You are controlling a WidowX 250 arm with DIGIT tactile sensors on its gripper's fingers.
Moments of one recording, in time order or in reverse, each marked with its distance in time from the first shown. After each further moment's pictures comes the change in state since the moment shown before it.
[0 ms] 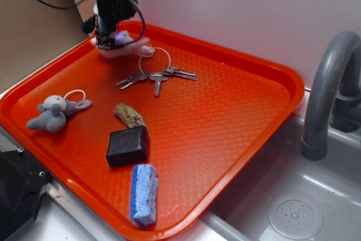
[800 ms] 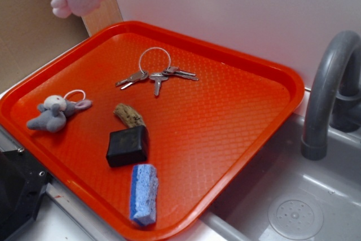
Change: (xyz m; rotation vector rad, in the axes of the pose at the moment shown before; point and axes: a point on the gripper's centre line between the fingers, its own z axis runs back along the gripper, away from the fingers) arm -0.018 -0.026 0.167 -0.317 -0.095 0.563
